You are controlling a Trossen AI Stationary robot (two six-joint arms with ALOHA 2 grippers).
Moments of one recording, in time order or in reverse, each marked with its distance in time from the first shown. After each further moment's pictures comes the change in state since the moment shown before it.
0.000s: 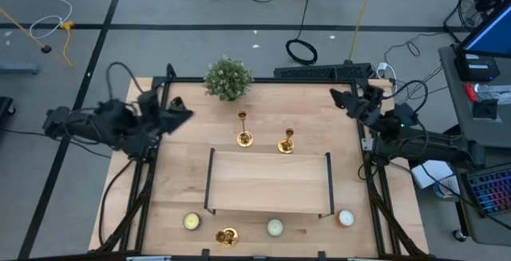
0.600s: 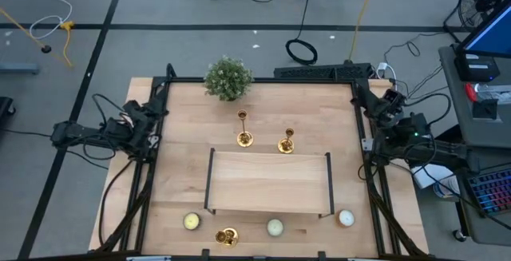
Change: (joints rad) left arm 0.036 -0.475 -0.695 0.685 -0.656 -0.118; right arm 0.000 -0.191 -0.102 0.150 0.105 -0.059
